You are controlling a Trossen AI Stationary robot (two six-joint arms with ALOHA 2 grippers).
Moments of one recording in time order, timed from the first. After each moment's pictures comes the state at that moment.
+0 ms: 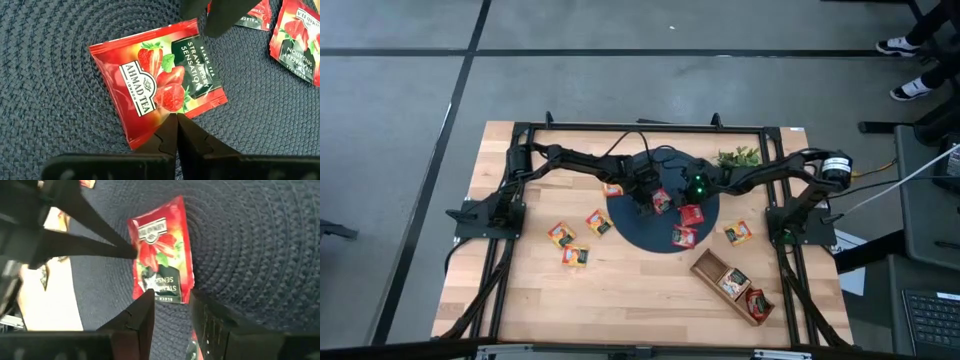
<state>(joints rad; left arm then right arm) 0.26 2.12 1.31 -0.29 0.27 -0.11 -0.32 1.65 0.61 0.21 -0.28 0.94</state>
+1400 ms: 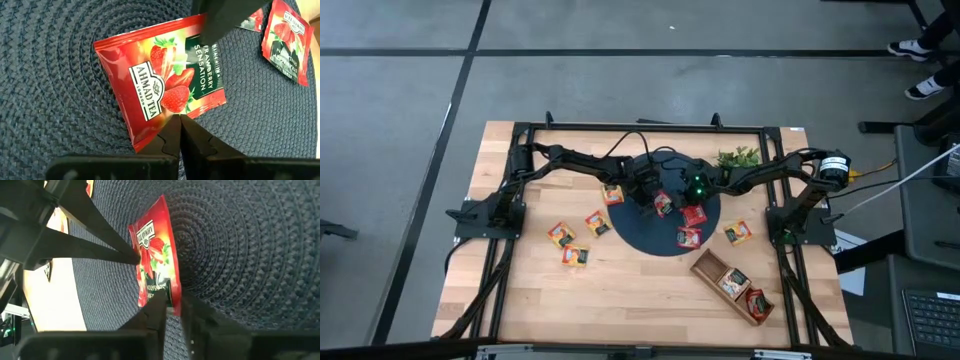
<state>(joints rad) 0.26 2.13 1.30 -0.25 0.34 -0.22 -0.32 1.66 0.61 0.22 -0.33 0.94</state>
